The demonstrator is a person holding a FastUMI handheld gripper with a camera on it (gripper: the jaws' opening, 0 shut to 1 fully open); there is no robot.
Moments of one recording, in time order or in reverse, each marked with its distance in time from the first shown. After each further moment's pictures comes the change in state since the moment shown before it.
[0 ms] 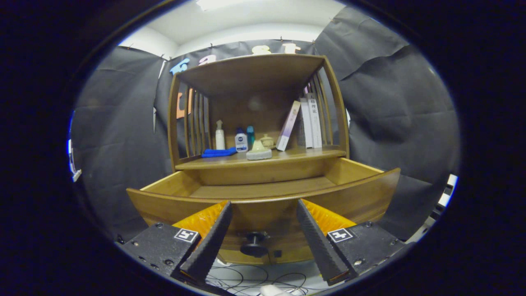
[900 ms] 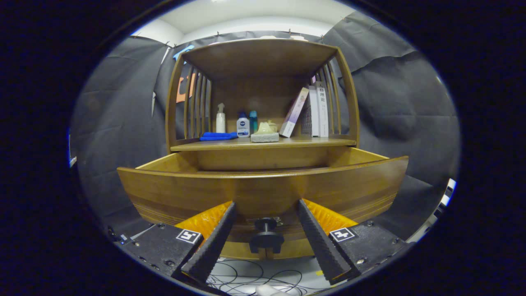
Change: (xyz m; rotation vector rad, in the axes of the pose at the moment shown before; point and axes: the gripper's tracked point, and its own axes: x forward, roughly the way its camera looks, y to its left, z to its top) arm 0.035 0.013 -0.028 -0.052 0.070 -0.030
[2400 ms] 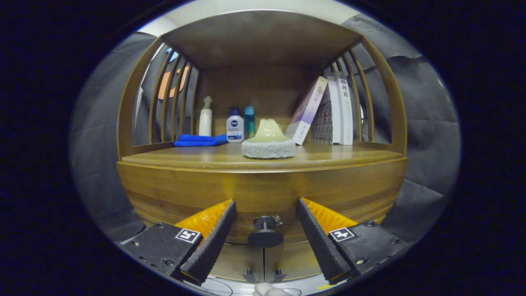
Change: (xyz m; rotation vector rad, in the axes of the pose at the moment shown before) arm 0.166 0.008 0.041 -0.003 -0.033 -0.026
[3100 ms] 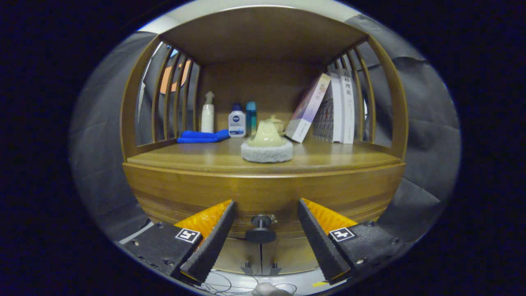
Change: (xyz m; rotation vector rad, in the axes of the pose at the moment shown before) arm -0.031 -0.010 0.026 -0.017 0.047 0.029
